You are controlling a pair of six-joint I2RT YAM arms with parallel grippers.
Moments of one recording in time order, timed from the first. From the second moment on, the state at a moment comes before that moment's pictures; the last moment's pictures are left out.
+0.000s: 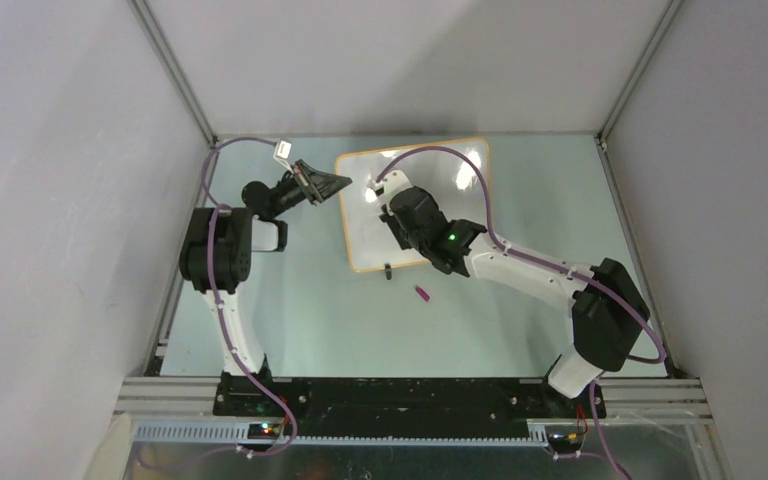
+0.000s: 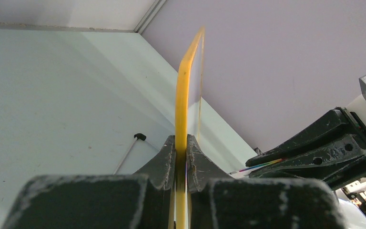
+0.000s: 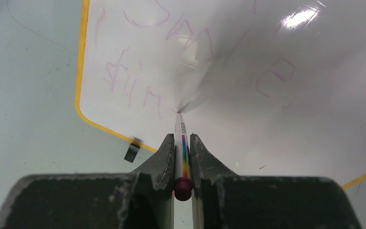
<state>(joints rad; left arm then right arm) -0.03 2.06 0.96 1.49 1.01 -1.07 0.88 1.63 1.26 -0.23 0.36 0.02</state>
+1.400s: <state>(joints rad) -0.03 2.06 0.96 1.49 1.01 -1.08 0.90 1.67 1.35 -0.26 0.35 0.00</state>
